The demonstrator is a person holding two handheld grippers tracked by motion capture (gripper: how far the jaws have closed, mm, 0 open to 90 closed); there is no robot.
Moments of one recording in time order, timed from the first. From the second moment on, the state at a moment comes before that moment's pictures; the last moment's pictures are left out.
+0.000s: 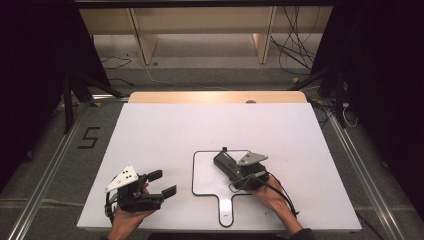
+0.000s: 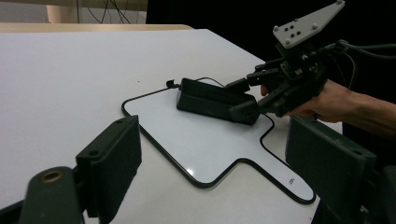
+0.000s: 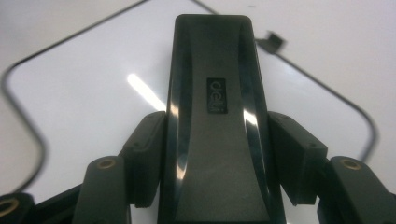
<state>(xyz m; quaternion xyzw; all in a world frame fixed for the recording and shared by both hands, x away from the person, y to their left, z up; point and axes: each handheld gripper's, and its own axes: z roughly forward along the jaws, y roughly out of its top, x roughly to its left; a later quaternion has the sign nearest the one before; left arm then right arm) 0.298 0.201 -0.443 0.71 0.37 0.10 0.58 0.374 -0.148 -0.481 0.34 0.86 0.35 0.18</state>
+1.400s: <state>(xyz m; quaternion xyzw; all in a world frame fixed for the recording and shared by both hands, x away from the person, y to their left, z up) 0.297 0.202 -0.442 0.71 0.37 0.10 0.58 0.399 -0.166 -0.474 0.37 0.86 0.31 0.18</state>
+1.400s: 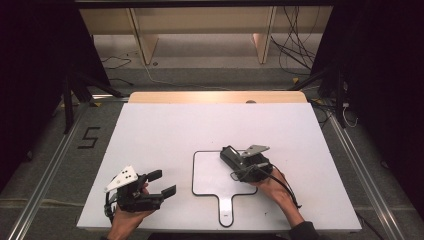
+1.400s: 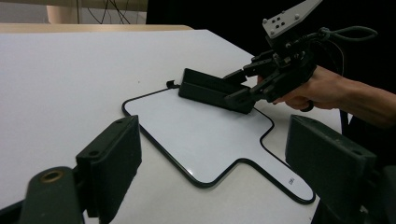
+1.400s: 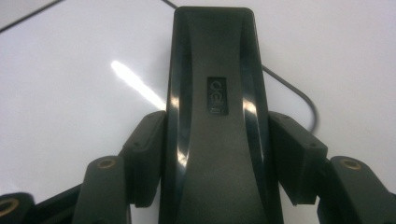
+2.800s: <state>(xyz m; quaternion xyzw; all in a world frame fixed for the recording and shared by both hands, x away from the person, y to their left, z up) 0.298 0.200 -0.443 0.72 0.37 0.10 0.58 0.387 -0.131 -0.472 0.31 0.89 0.30 0.15</state>
